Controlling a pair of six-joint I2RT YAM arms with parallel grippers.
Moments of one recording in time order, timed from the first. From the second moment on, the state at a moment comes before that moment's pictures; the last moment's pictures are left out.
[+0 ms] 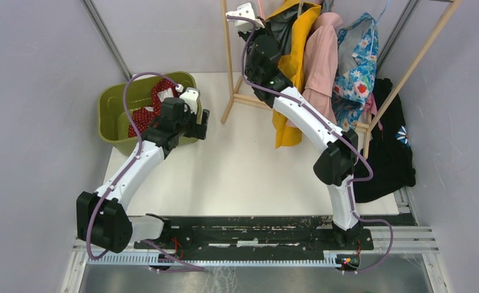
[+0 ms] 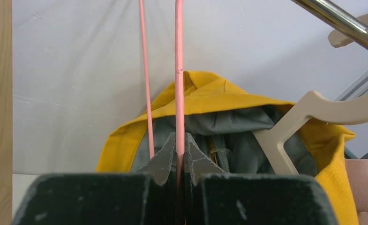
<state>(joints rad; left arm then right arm) -0.31 1.27 1.01 -0.34 -0.05 0.03 0.68 2.10 2.20 0.29 0.78 -0.74</state>
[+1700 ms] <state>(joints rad) -0.33 1.24 0.99 -0.34 -0.07 0.03 0.63 2.15 2.21 0.24 0.83 -0.81</state>
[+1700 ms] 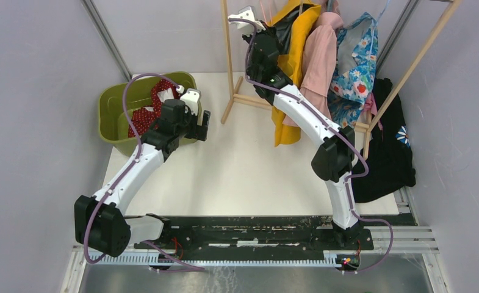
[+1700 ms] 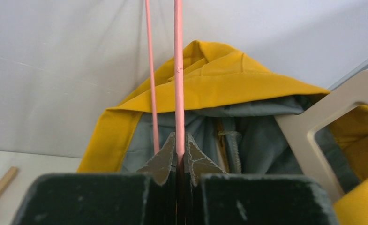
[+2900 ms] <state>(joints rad) -0.33 1.25 0.99 -0.33 -0.08 0.04 0.67 2.13 2.35 -0.32 0.68 -0.25</state>
